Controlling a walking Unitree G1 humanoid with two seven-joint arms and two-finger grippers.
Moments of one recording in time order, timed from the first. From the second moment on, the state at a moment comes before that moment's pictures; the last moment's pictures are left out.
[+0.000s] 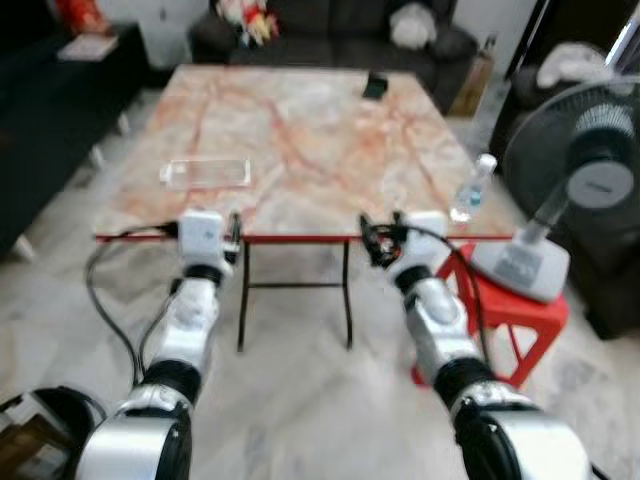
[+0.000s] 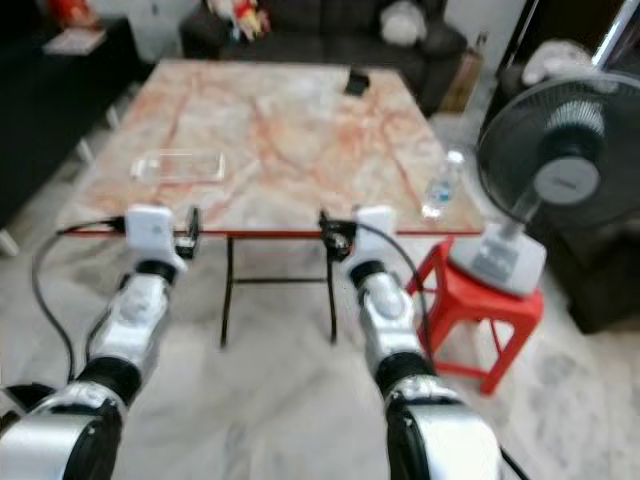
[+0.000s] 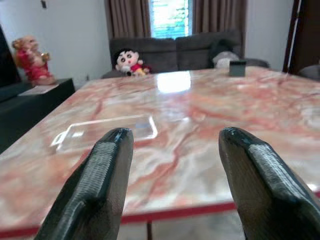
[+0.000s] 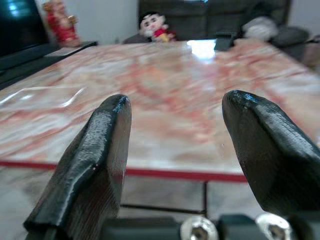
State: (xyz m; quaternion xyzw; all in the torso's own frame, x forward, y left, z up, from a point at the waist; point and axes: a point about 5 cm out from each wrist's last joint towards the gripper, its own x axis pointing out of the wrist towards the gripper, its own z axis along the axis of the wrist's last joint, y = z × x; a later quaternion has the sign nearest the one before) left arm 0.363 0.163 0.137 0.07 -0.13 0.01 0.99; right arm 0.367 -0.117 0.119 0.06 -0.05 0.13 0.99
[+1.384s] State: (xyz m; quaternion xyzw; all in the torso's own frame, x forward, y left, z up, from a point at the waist) left arm 0.362 0.183 0.140 0.08 -0.13 0.03 0.99; right arm 0.362 -0.086 0.124 0.06 -0.07 0.19 0.98
